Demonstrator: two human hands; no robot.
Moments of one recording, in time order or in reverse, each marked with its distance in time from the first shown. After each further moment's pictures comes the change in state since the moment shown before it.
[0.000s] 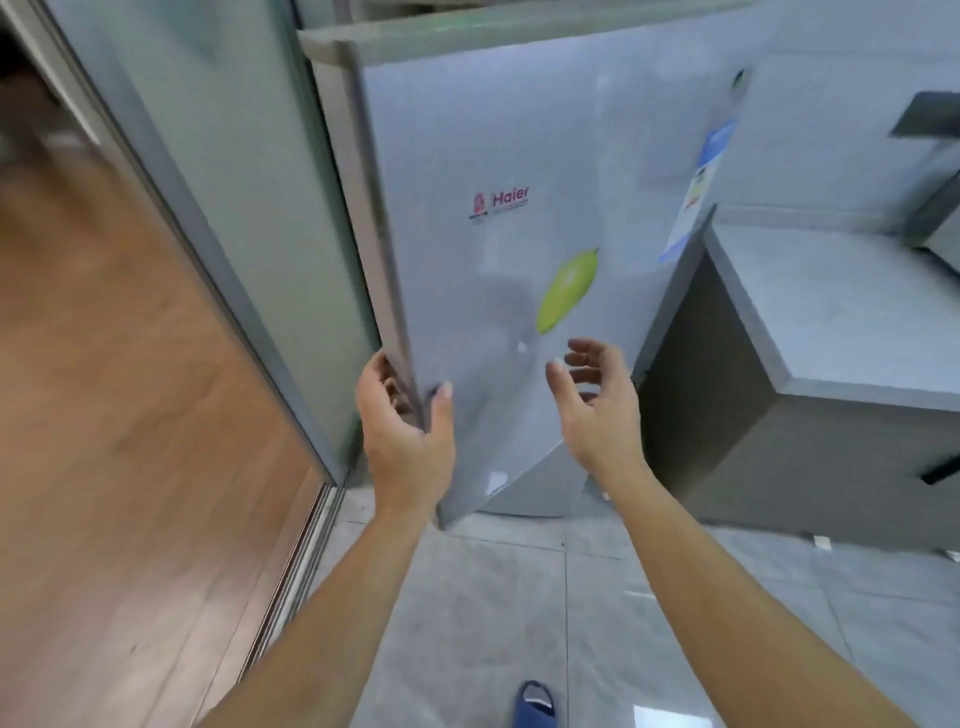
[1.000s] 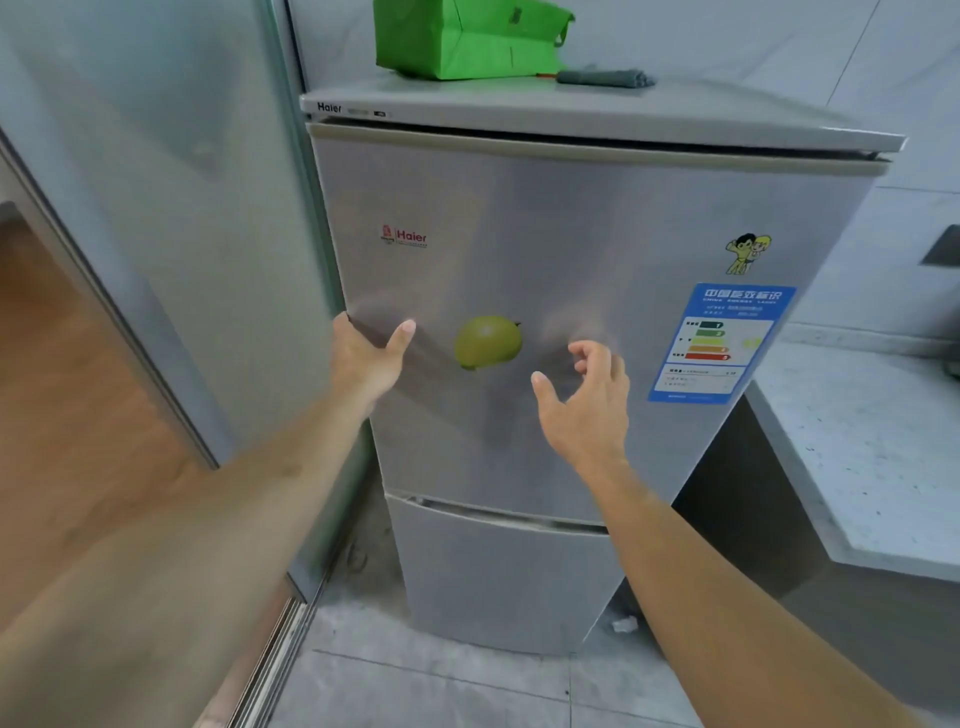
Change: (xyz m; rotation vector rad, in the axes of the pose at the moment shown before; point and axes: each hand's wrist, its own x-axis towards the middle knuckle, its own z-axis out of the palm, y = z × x) left_hand 0.339 -0.041 0.105 0.207 -0.055 -0.200; right_hand 0.239 0.014 0.084 -0.353 0.119 -0.124
